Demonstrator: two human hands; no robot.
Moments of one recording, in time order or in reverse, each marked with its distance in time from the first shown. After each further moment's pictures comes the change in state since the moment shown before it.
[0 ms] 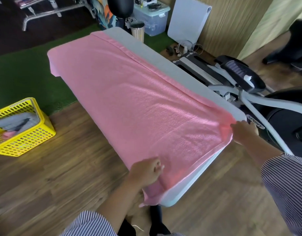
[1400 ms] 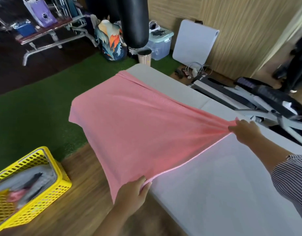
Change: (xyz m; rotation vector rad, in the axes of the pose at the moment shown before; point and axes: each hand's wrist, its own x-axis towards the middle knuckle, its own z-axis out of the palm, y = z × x) left_hand 0.115 -0.312 -0.254 0.031 0.204 0.043; right_hand 0.186 -0.193 -0.276 -0.026 0.120 -0.012
